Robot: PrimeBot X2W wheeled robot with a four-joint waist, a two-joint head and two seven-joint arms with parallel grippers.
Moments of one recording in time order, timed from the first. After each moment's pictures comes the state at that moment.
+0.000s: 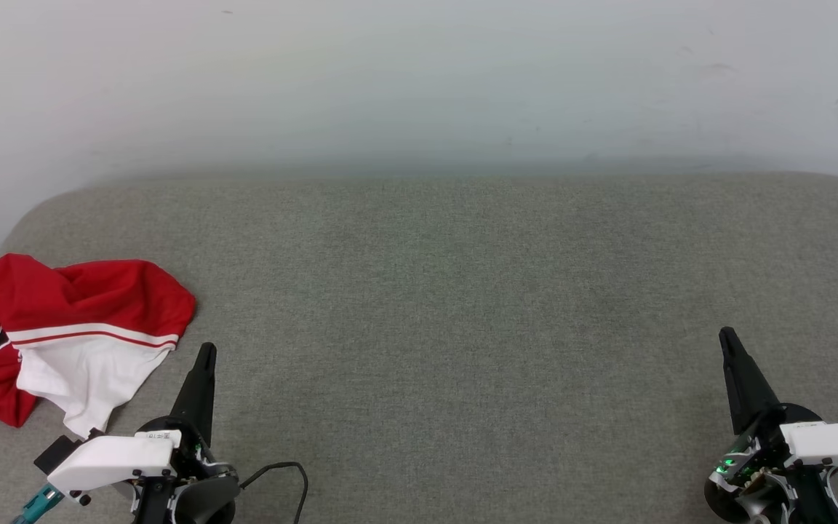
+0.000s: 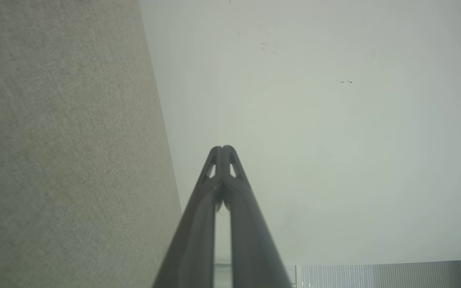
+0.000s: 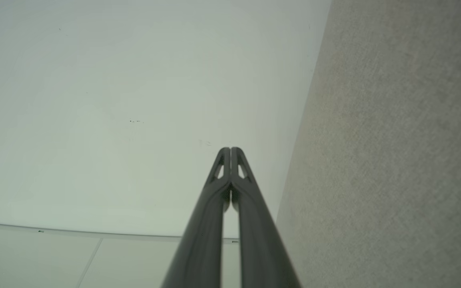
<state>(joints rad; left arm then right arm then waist) -0.11 0.05 0.11 0.25 -1.61 -0.13 0.11 -0.10 -0.05 -0.11 0.25 1.61 0.13 0.11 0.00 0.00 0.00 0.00</state>
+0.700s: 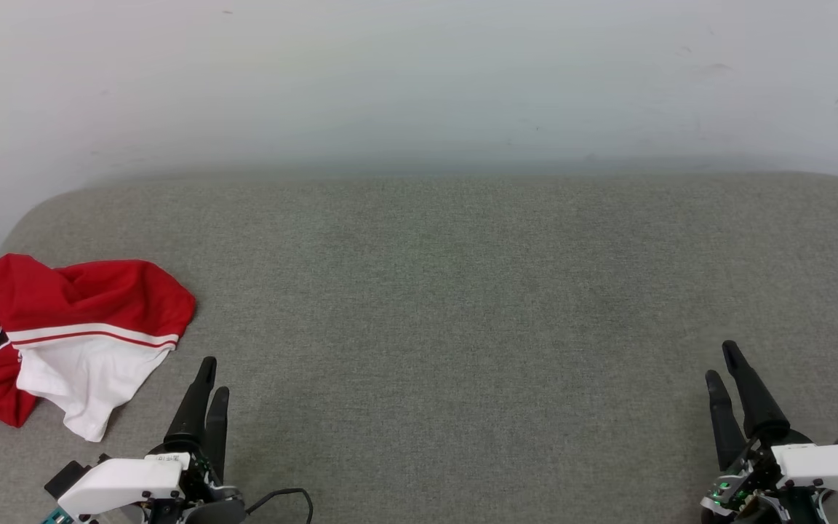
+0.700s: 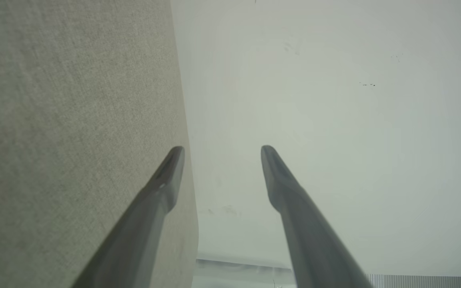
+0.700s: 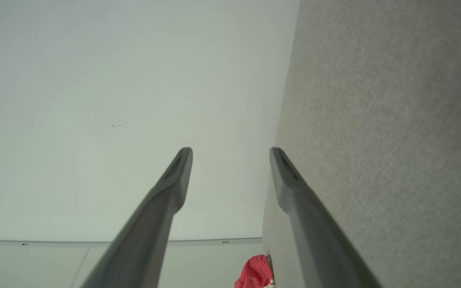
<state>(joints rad) -0.07 0.05 0.10 0.28 -1.61 -0.13 0.10 -0.07 -0.04 -0.11 0.28 1.61 0.13 0.10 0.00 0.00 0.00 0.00</state>
